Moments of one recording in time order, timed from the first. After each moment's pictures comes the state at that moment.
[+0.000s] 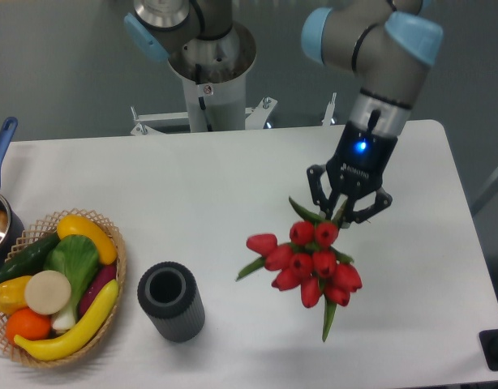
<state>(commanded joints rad) 2.84 -1.75 -1.70 -0.91 0.61 1.12</state>
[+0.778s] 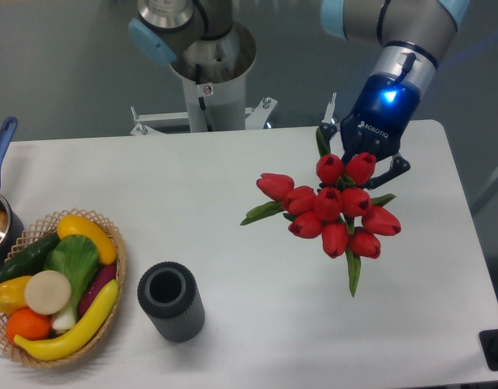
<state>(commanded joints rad) 2.87 -1.75 -1.71 -0.91 0.44 1.10</state>
